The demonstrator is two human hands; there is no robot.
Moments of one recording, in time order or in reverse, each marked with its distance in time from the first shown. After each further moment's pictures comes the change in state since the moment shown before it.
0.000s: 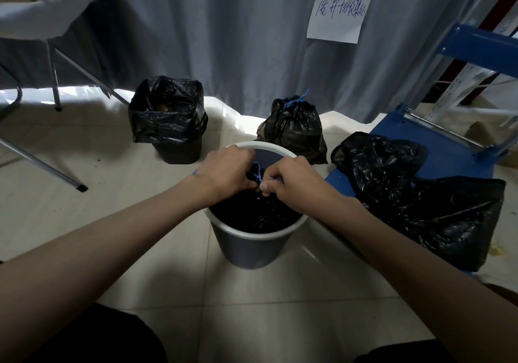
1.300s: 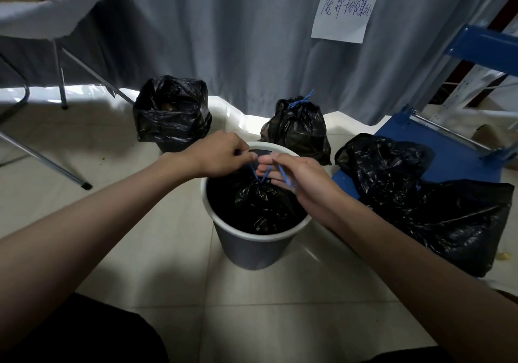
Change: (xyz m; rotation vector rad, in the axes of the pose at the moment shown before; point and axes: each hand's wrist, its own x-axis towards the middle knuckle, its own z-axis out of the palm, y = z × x) left_hand 0.015 -0.039 -0.016 -0.320 -0.073 0.089; right_hand 0.005 0.009 0.010 1.104 0.017 0.223
